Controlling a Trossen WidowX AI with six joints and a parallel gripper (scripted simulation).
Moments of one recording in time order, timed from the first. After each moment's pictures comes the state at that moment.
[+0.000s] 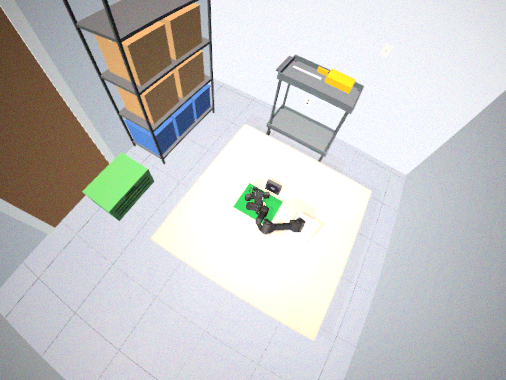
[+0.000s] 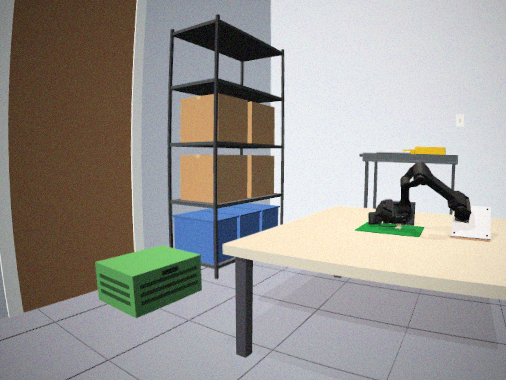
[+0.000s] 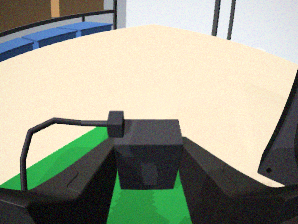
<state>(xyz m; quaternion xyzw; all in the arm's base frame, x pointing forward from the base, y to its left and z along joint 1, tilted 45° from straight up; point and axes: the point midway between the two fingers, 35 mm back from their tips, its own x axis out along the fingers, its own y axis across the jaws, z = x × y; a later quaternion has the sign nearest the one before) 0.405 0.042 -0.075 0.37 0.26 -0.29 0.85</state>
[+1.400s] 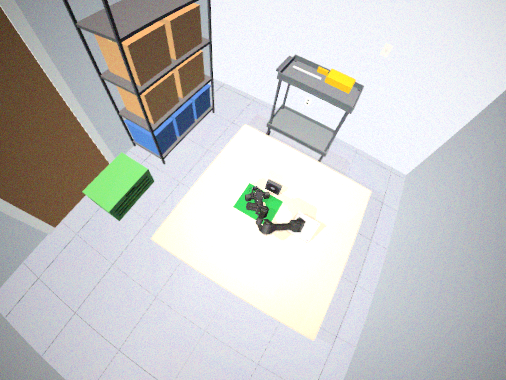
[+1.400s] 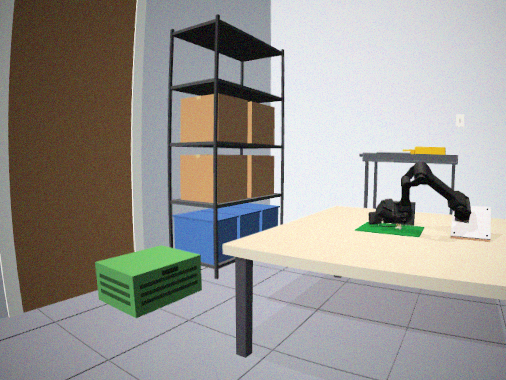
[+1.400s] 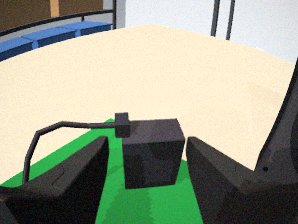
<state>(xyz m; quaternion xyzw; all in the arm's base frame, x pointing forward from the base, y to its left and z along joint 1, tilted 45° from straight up) 0.403 0.042 -0.072 0.37 0.26 -0.29 0.84</state>
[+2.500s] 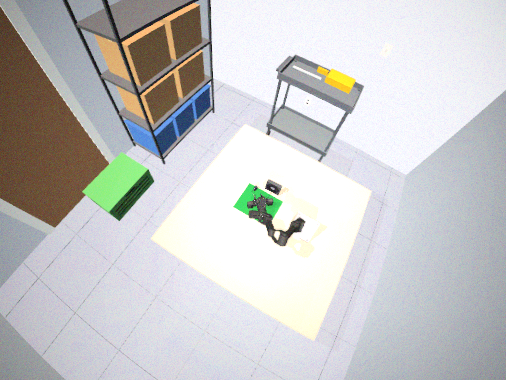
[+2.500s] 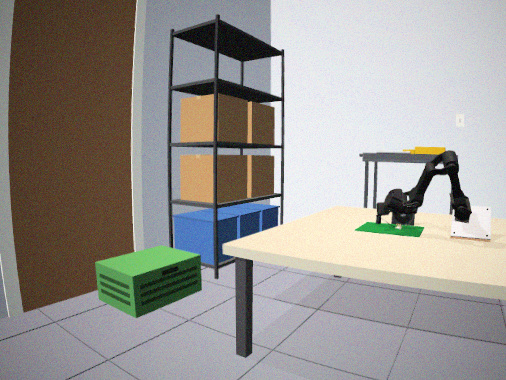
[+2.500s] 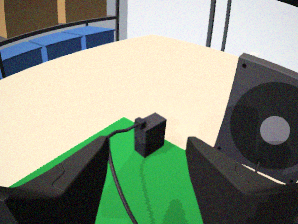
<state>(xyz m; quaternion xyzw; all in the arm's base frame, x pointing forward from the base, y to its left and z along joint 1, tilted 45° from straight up) 0.348 0.040 0.011 0.37 0.26 -0.29 0.85</state>
